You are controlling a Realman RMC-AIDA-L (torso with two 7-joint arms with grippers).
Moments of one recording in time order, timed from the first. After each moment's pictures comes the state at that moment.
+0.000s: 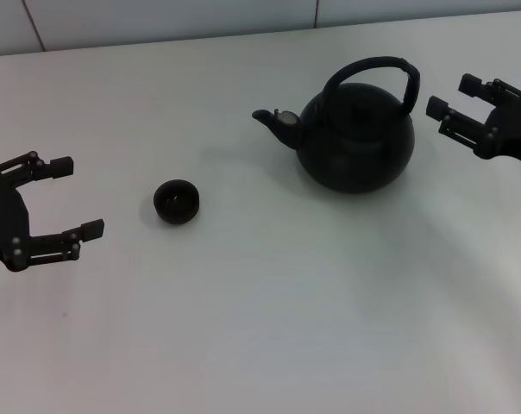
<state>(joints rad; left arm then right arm) -0.36 -1.96 0.89 0.72 1.74 1.61 -1.04 0.23 2.09 -0.83 -0.68 -1.40 -1.25 1.09</state>
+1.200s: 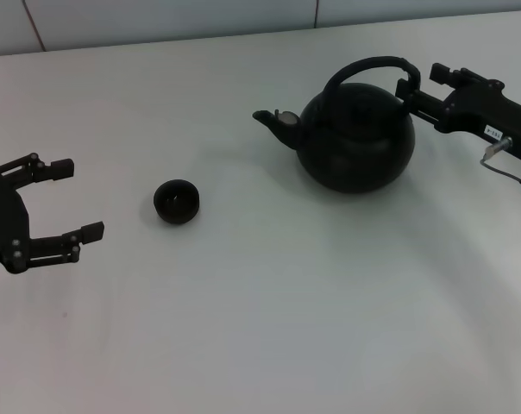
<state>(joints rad) -0.36 -1.95 0.89 0.72 1.74 1.61 -1.04 0.39 2.08 -0.83 -0.51 -1.37 -1.05 1.06</state>
